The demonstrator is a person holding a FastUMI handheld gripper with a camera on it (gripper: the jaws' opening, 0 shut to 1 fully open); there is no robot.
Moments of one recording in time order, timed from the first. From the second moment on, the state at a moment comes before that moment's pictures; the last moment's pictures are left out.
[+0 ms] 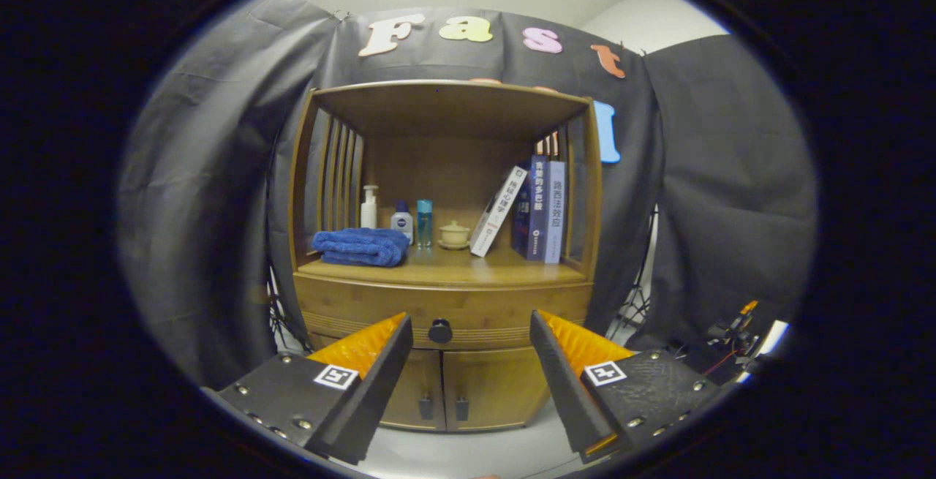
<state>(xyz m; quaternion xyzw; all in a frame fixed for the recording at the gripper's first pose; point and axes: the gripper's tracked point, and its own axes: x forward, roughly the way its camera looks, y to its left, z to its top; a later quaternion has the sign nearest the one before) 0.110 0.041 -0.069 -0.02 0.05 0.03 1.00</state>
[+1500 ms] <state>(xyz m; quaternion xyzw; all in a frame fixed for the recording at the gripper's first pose) 0.271 0.084 -0.215 -0.01 0.19 0.04 0.98</state>
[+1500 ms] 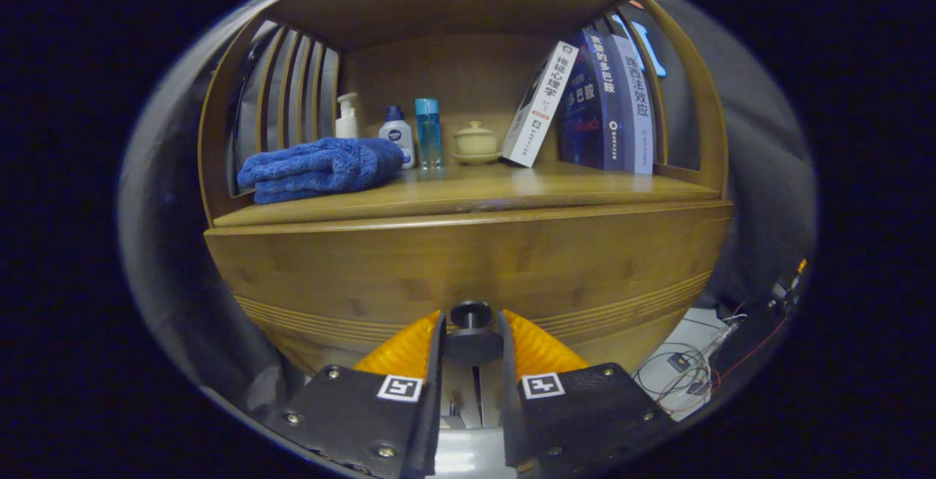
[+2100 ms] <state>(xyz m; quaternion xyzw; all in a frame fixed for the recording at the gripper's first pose) 0.143 0.065 -0.210 -0.01 0.20 -0.01 0.98</state>
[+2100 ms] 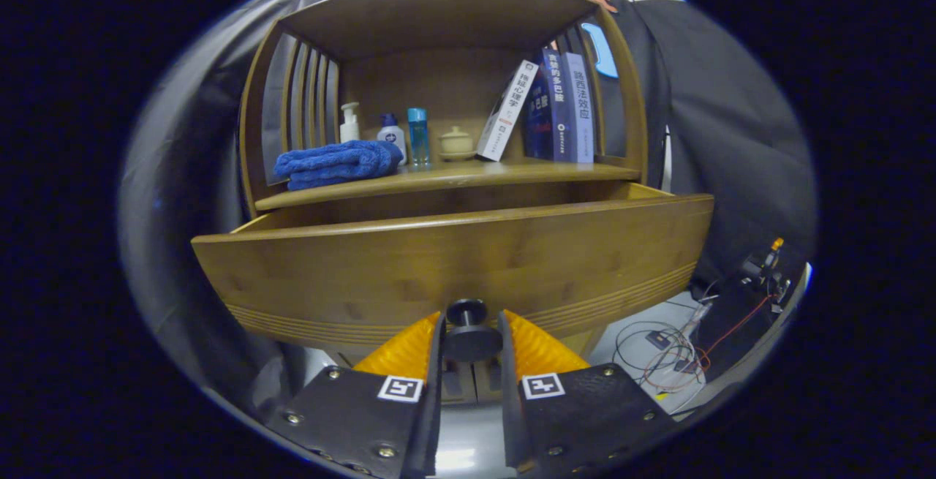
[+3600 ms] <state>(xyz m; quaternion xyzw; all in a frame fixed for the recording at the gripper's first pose) 0.152 0.085 -0.053 0.01 0.09 0.03 1.00</state>
